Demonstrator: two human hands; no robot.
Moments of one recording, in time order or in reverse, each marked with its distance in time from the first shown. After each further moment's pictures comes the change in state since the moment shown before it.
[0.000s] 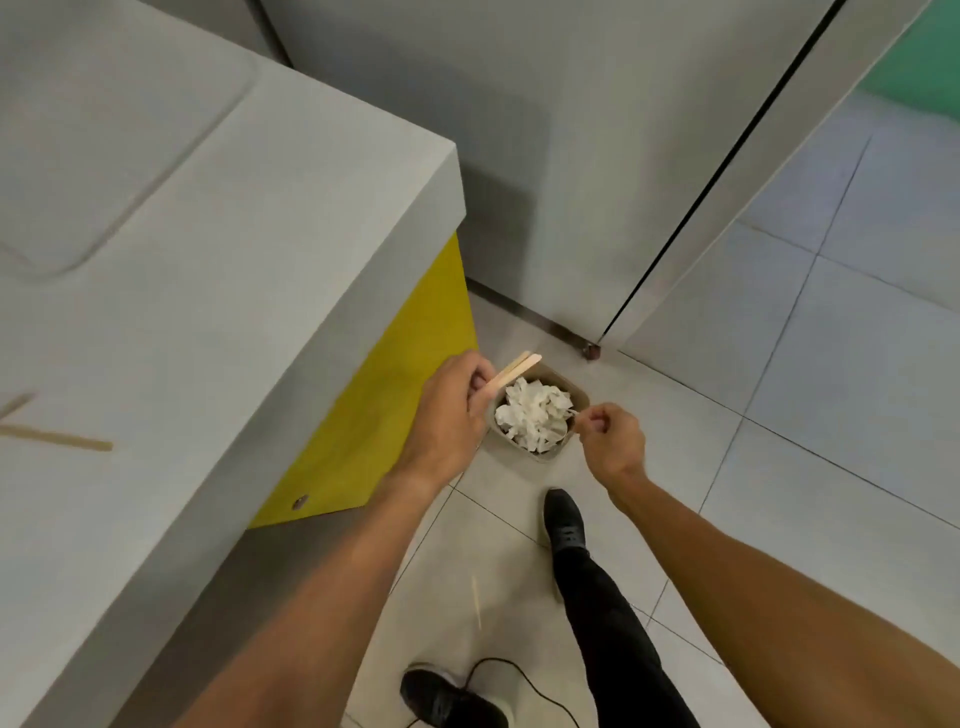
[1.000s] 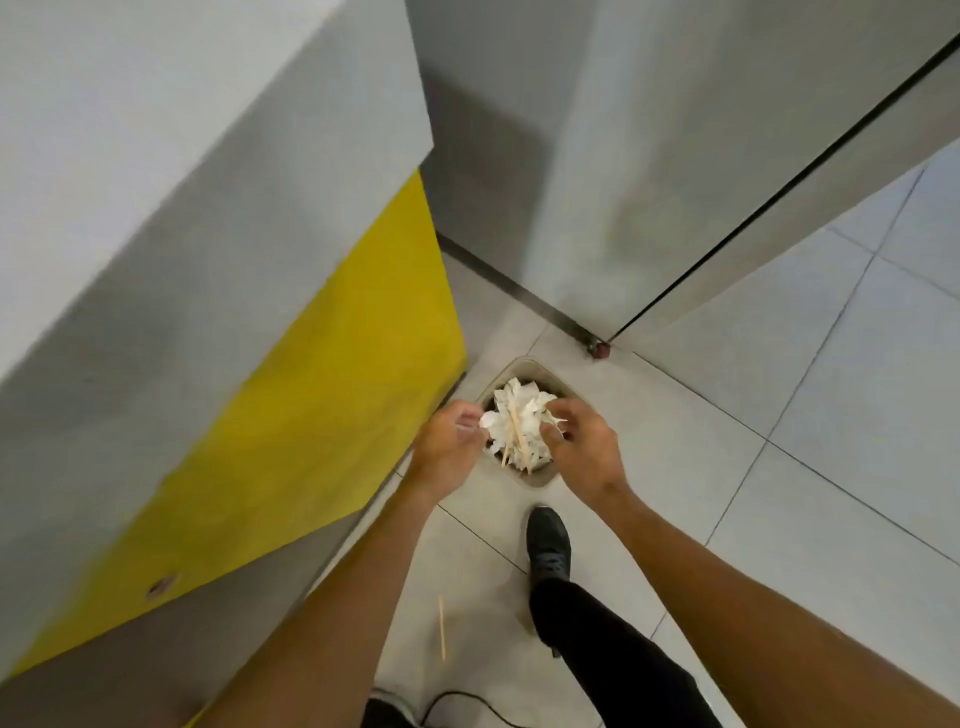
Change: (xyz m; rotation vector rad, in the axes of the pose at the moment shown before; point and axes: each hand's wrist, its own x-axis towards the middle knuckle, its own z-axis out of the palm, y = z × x) left_hand 0.064 -0.159 0.134 -0.179 -0.153 -0.554; right_hand 0.128 0.052 0.065 -0.171 -0.245 -0.159
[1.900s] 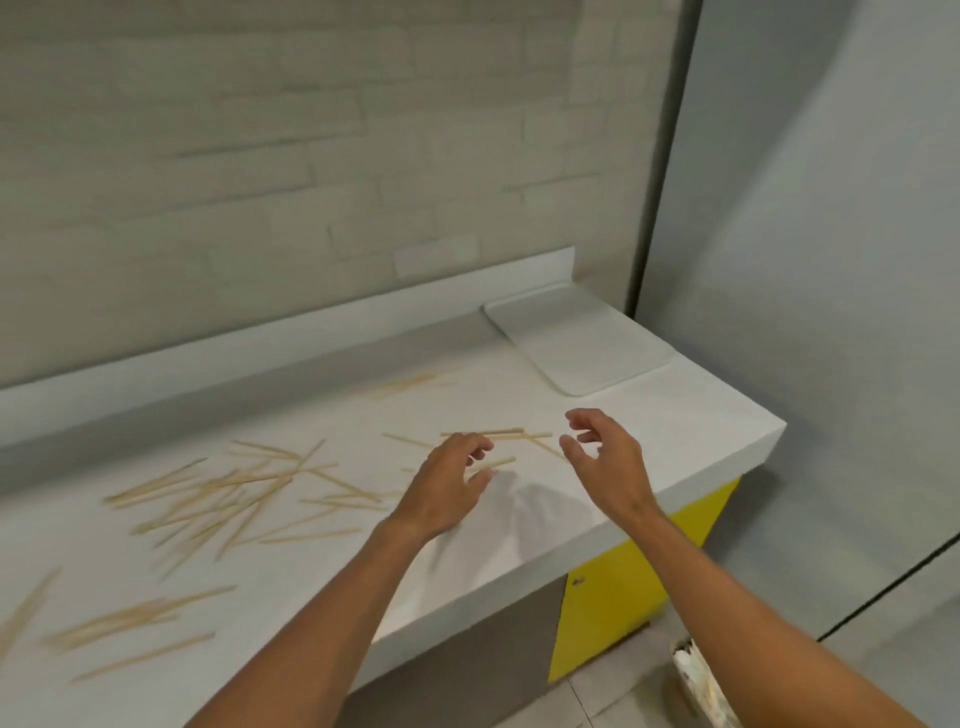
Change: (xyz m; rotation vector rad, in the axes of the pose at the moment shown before) left_hand -0.438 -0.009 -0.410 0.227 0.670 0.469; right_hand -0.388 -0.395 0.122 0.000 -0.083 -0.948
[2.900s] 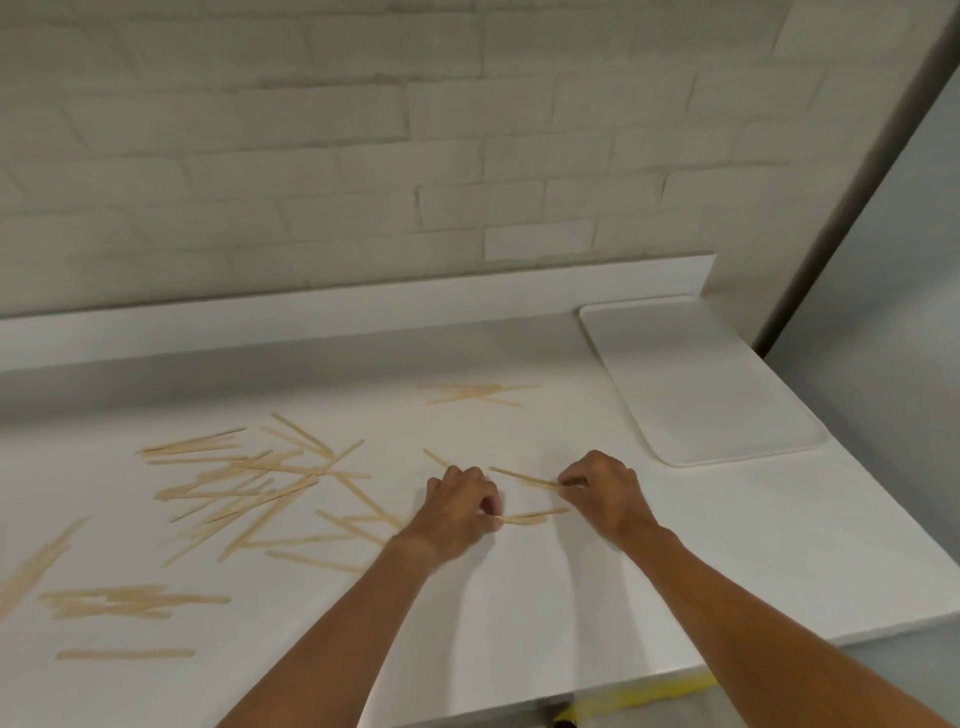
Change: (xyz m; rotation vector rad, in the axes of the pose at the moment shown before) left_hand 0.069 -0.075 0.002 0.173 -0.124 -0.307; right_hand 0.142 0.044 0.097 -0.522 -0.583 -0.138
